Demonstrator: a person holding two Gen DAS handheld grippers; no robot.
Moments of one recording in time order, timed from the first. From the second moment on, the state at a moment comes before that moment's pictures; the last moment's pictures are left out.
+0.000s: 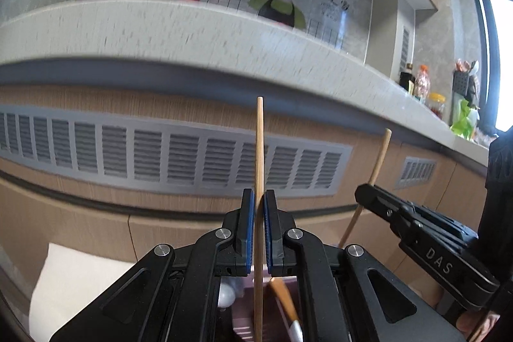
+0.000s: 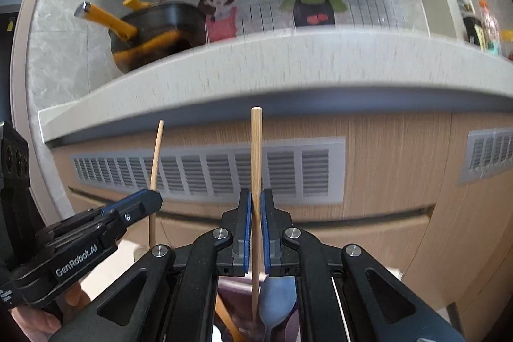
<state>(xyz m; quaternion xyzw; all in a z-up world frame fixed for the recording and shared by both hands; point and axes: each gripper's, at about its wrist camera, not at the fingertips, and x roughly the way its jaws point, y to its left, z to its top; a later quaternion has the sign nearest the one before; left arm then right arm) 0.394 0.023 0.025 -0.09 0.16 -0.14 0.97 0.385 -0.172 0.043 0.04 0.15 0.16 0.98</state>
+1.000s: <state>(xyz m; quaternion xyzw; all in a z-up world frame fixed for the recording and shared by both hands) 0.248 0.063 -0.042 -0.05 0.38 -0.08 0.92 0.258 -0.171 -0.009 -0.08 0.24 0.08 0.96</state>
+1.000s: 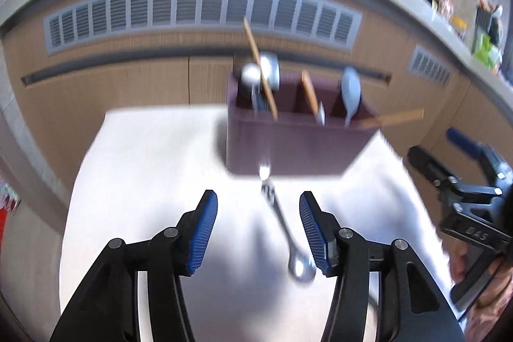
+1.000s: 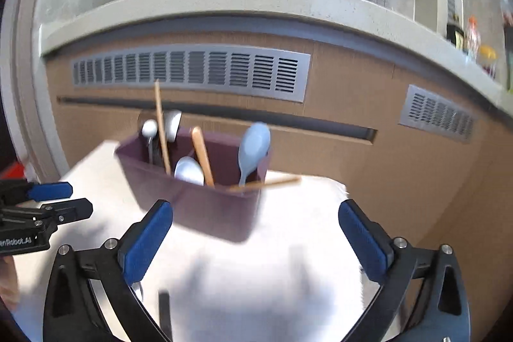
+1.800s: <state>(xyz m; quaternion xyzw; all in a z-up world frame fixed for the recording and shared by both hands) 0.205 0.042 -0.077 0.00 0.46 -0.05 0.89 0.199 -0.135 -0.110 -0.12 0.44 0.20 0.87</state>
